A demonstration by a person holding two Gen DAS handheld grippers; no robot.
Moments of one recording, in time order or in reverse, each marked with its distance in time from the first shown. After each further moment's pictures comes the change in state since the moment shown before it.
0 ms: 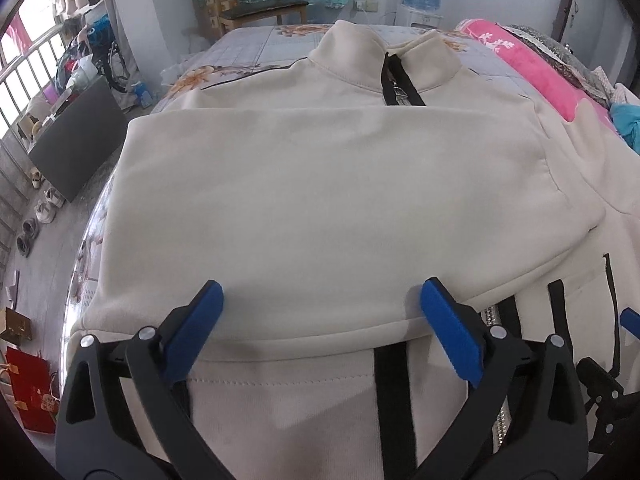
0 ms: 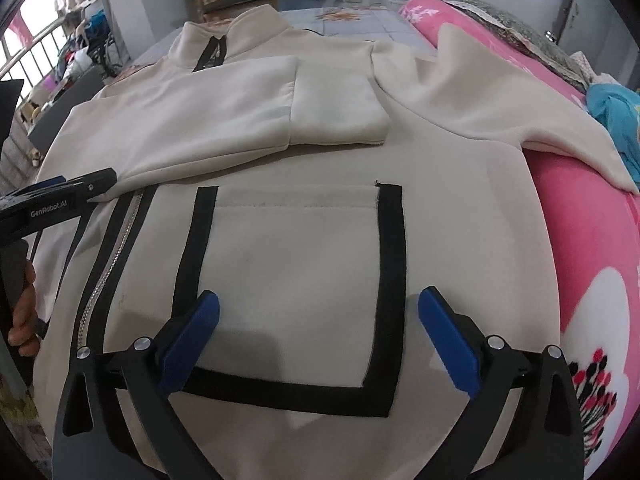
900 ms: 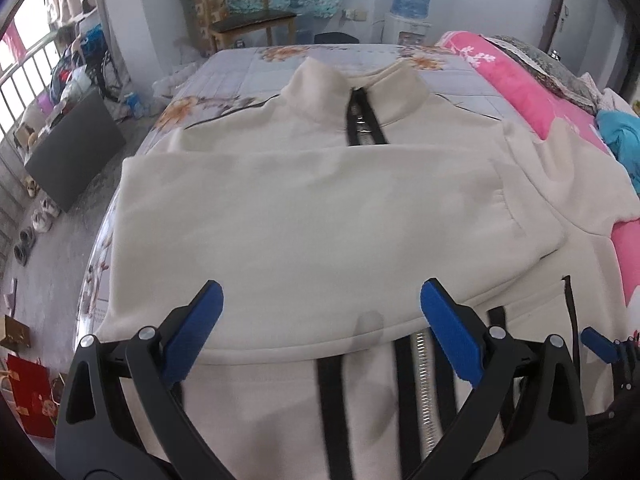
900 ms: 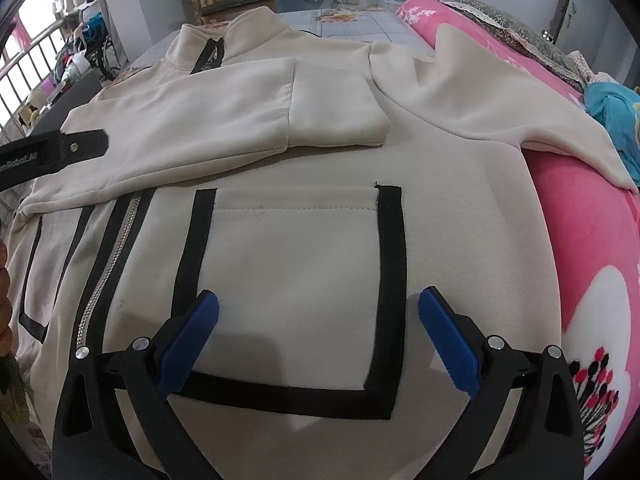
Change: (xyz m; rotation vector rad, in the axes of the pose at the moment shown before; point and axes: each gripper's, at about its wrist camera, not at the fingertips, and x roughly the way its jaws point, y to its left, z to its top) left arm -0.029 -0.031 0.026 0.019 -0.024 -0.021; right arm 0.001 0.000 0.001 0.000 -0.007 -0.003
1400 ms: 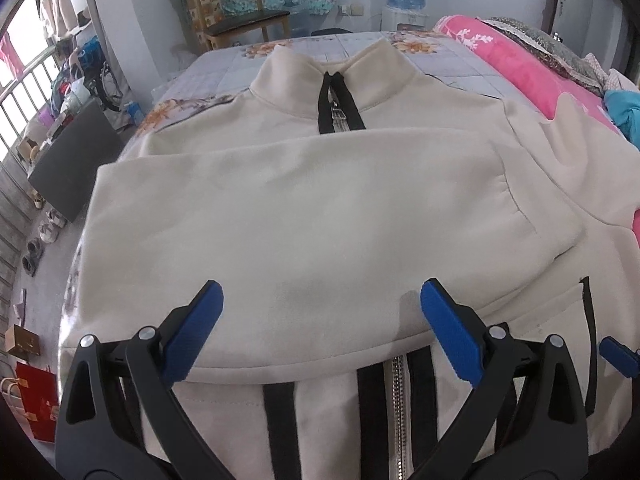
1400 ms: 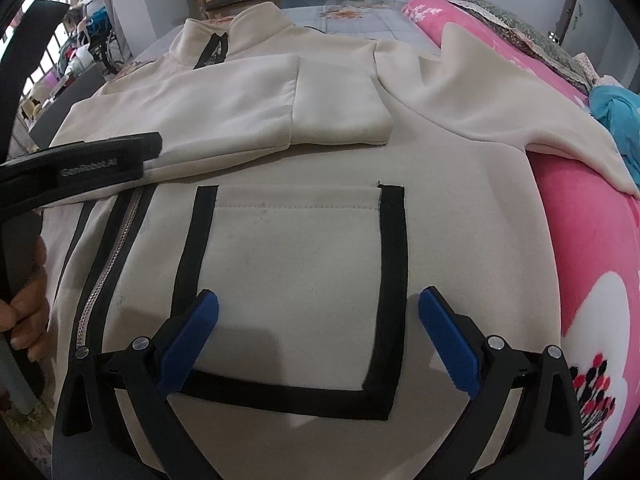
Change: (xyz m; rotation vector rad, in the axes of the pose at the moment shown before) left arm 0.030 -0.029 -0.001 0.033 0.008 0.039; right arm 0.000 0.000 0.003 -0.021 0.018 0.009
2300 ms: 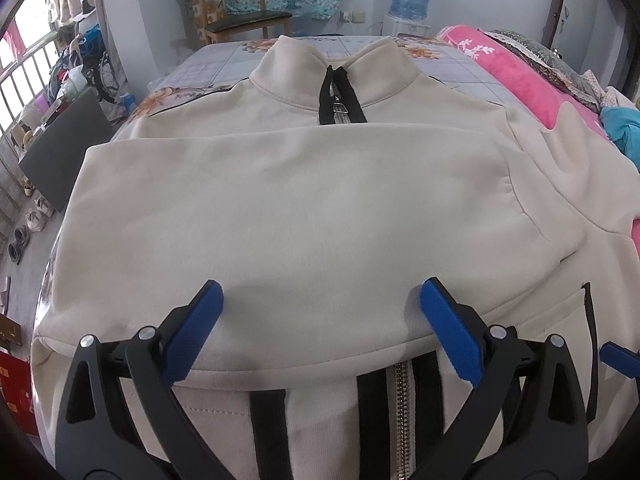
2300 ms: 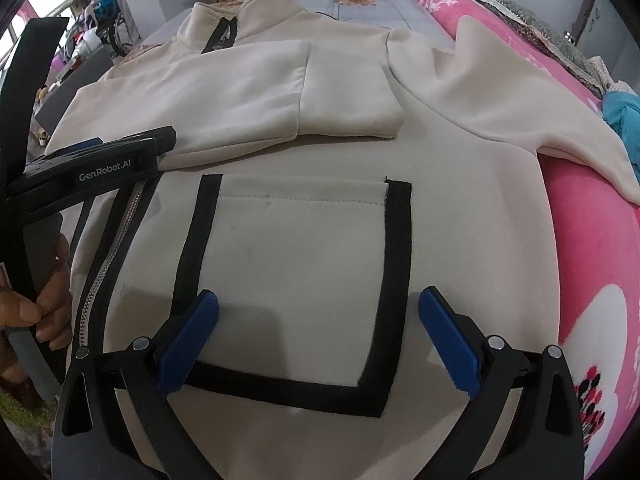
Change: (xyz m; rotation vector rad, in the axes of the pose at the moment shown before) left arm 0.010 0.008 -0.011 -0.048 -0.032 -0.046; right arm 0.003 -0.003 0.004 -0.043 0.068 0.026
